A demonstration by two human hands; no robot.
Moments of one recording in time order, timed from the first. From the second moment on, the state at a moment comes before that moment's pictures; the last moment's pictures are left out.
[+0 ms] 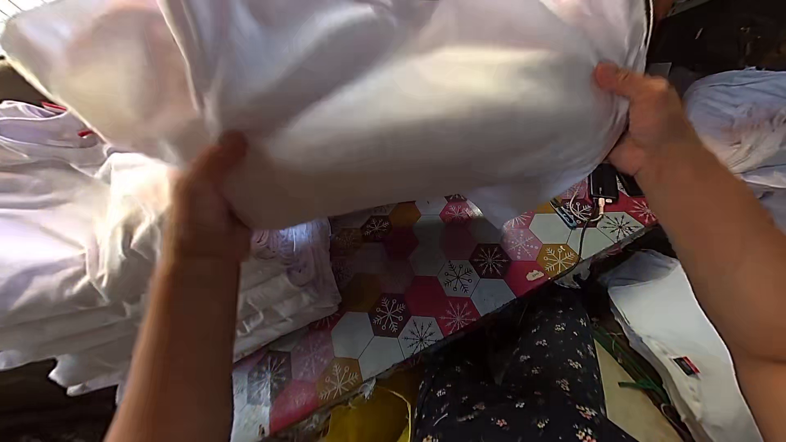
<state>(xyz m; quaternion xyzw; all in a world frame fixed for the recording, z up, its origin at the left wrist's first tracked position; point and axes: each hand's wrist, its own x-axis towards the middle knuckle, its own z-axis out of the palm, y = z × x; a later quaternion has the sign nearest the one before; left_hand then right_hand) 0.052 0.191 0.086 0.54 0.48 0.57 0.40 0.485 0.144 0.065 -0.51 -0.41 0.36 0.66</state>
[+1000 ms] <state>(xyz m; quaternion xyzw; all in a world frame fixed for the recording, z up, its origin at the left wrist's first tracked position) 0.047 0.077 -0.204 0.40 0.73 0.52 0.17 0.448 0.026 -0.207 -0.78 -0.46 0.09 0.42</state>
